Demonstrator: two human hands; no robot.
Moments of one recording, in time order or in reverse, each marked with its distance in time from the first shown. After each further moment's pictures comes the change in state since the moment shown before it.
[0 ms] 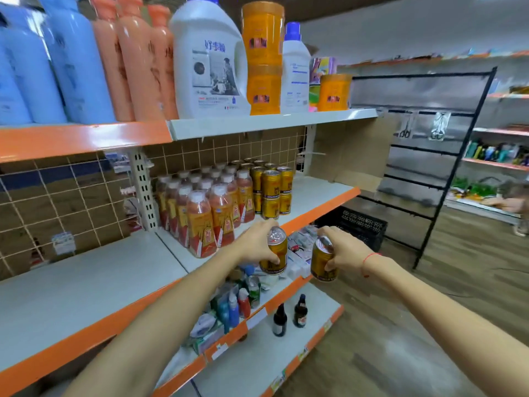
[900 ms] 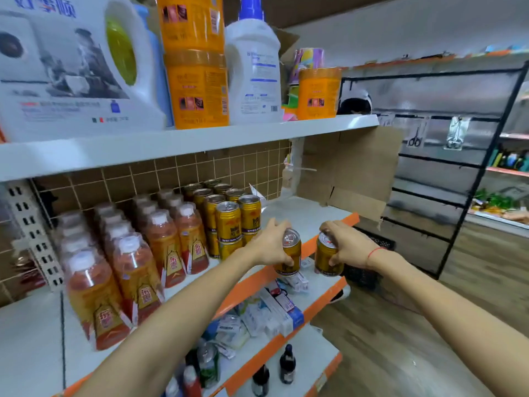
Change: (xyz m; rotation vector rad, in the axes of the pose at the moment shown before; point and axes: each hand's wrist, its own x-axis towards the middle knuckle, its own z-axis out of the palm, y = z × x) left_hand 0.279 0.022 0.051 0.080 0.020 -0.020; right_hand 0.204 0.189 -0.042 -0.025 0.034 -0.054
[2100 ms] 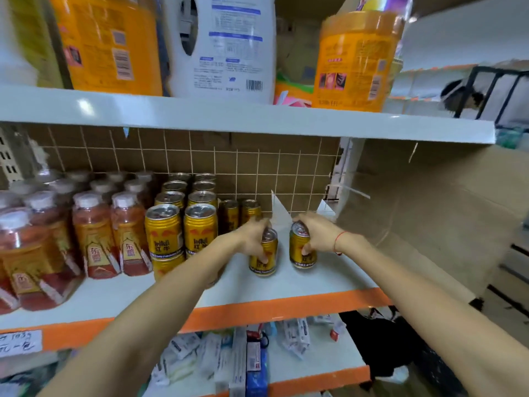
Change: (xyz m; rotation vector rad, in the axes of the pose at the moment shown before) left_hand 0.209 -0.042 0.035 0.093 0.035 -0.606; right_hand 0.297 0.122 0.024 0.010 -0.182 -0.573
